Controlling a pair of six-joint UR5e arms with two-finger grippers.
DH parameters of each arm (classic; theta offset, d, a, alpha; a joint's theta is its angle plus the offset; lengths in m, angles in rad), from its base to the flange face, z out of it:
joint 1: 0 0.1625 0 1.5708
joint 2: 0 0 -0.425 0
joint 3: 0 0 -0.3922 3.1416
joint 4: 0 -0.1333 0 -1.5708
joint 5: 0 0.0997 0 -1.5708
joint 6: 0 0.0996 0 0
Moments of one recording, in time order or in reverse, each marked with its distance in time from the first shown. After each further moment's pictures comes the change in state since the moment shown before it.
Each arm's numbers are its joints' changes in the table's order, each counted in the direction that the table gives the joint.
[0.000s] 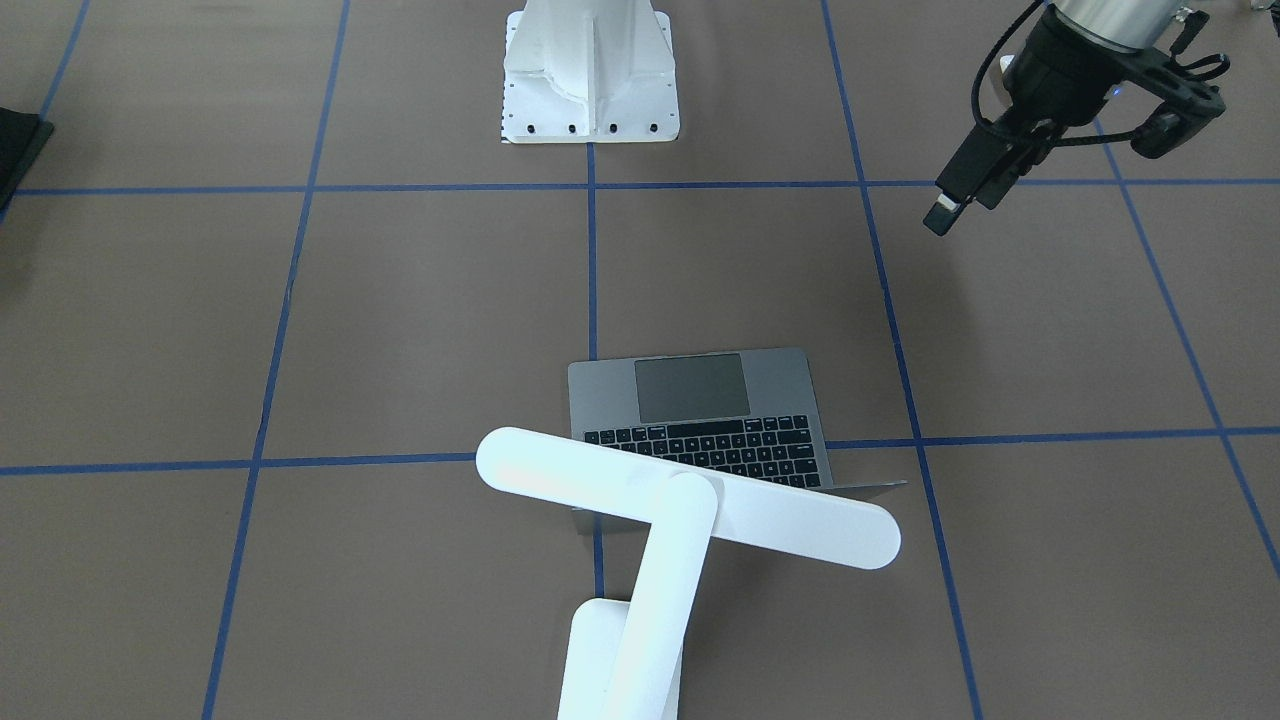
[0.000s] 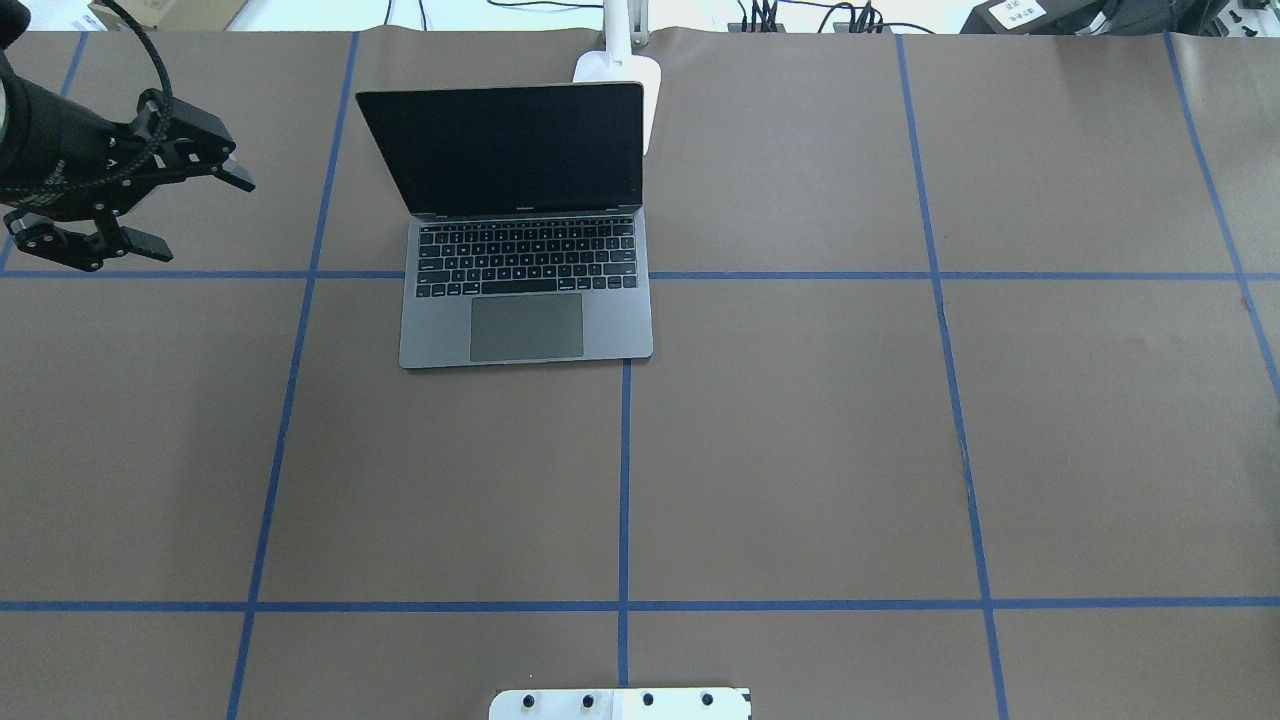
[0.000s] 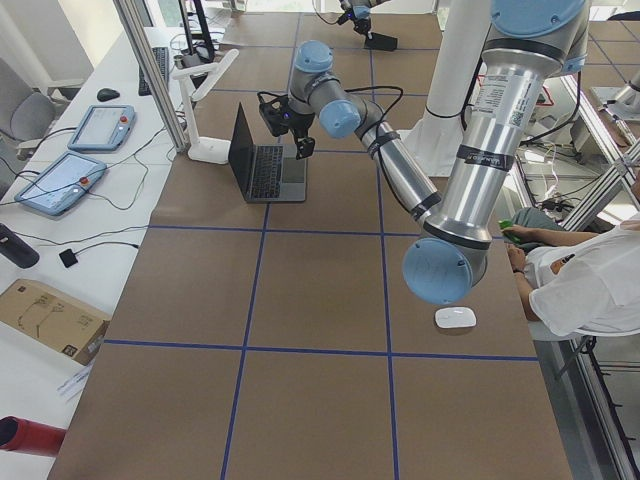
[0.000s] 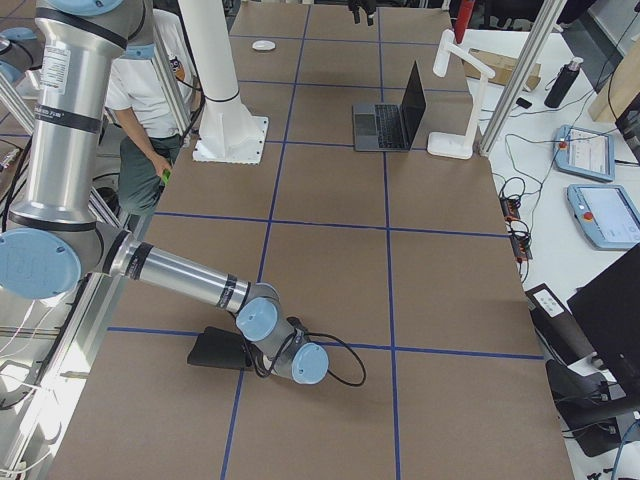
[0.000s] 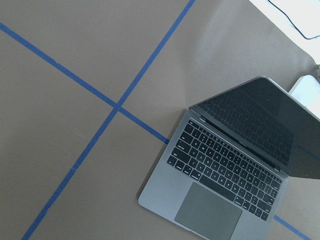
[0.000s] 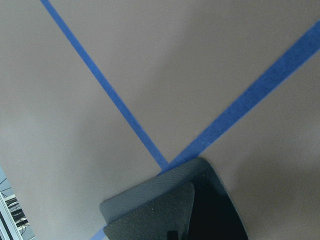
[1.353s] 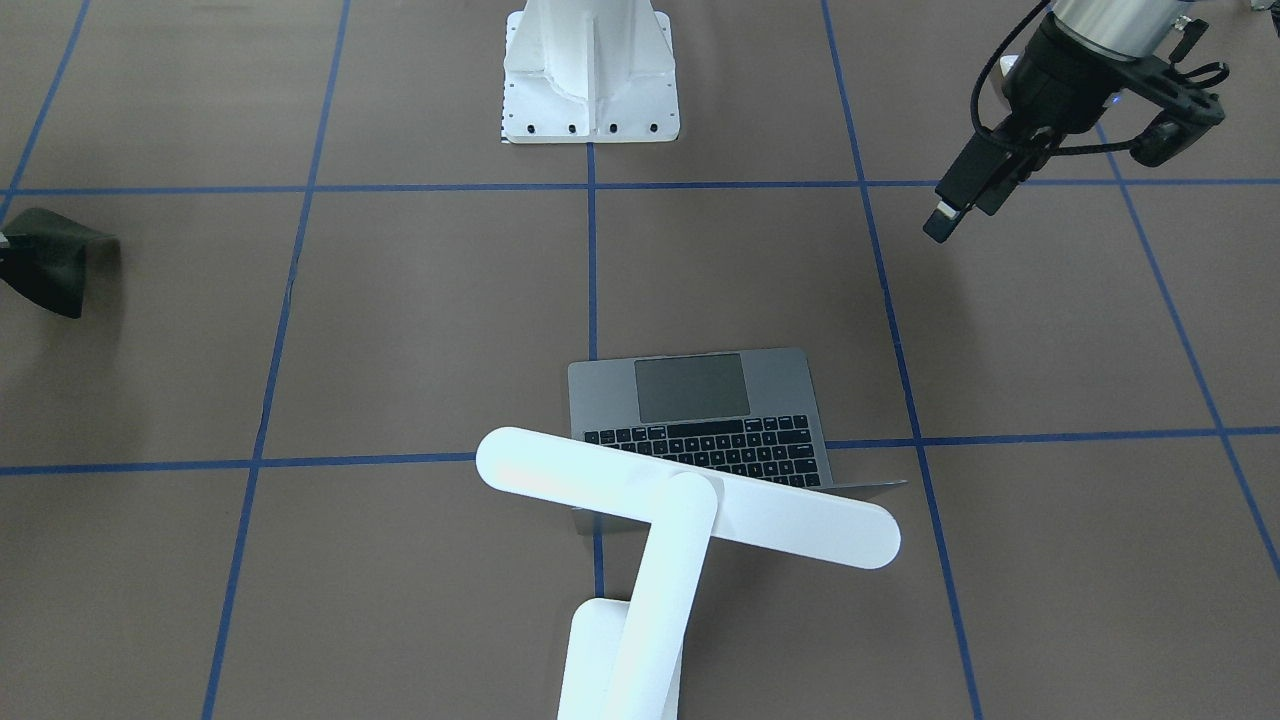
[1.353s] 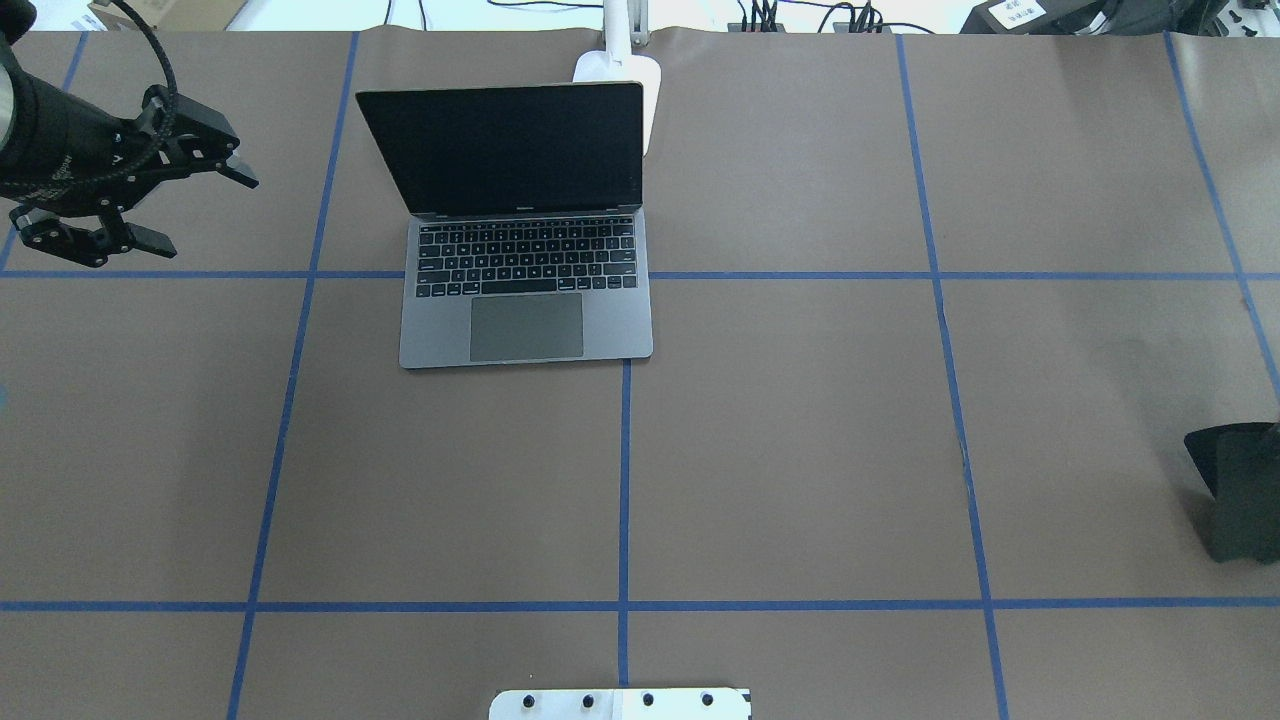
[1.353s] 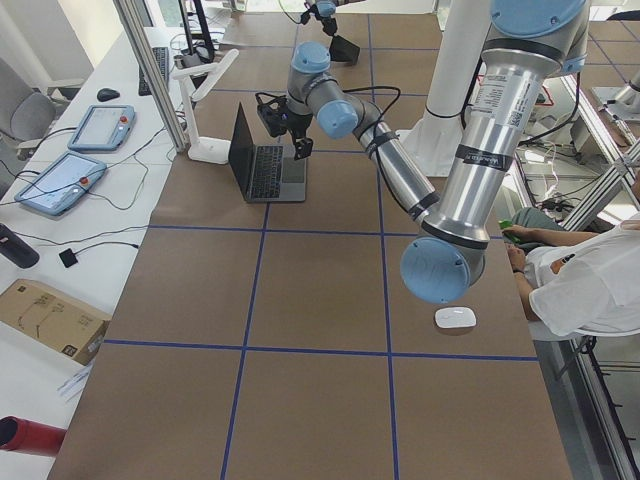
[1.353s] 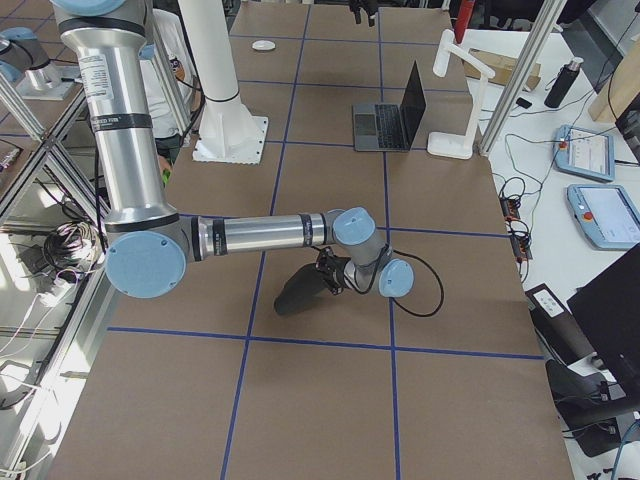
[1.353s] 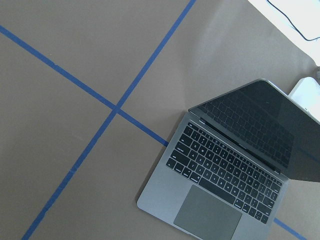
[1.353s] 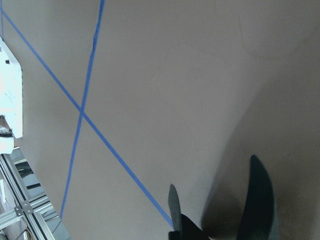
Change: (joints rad) left arm -0.001 -0.009 0.015 0.000 0.002 0.000; right arm -0.028 0.383 0.113 0.608 0.172 0.117
